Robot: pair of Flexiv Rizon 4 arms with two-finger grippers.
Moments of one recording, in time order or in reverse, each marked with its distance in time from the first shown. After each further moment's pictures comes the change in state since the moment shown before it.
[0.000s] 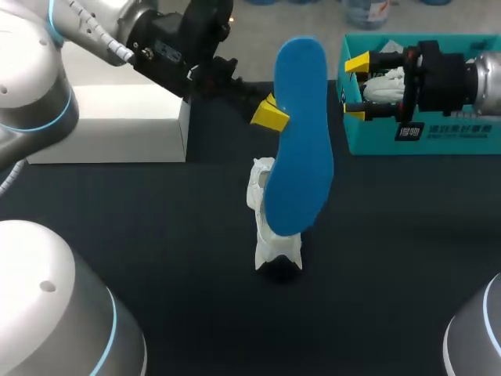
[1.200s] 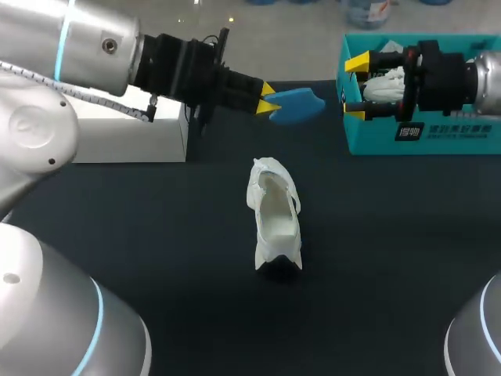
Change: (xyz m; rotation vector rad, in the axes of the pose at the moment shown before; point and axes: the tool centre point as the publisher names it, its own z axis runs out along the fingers) left arm -0.114 0.028 -0.026 -0.187 -0.468 1.020; right arm 0.000 0.001 0.001 0.001 0.000 0.000
